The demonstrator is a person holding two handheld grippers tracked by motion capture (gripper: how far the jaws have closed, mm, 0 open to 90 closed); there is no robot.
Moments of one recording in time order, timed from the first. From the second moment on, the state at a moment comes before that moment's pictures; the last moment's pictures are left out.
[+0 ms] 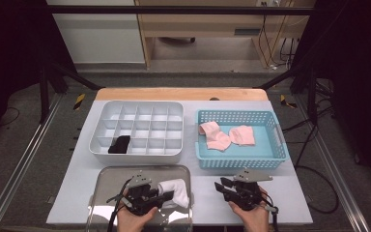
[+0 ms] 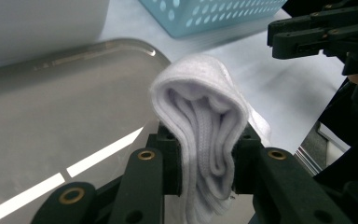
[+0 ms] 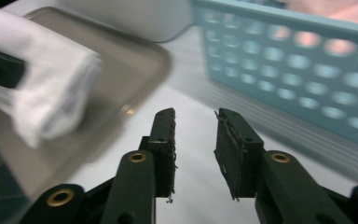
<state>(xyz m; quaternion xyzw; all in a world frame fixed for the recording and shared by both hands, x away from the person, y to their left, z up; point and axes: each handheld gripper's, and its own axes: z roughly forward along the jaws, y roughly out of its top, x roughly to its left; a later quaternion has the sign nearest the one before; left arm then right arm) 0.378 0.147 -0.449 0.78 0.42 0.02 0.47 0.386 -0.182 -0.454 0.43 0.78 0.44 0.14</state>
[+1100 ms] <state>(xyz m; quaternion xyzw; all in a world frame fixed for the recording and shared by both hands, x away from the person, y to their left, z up) 0.437 0.216 -0.353 0.77 0.41 0.14 0.47 0.381 -0.231 -0.456 0.50 0.73 0.41 0.22</state>
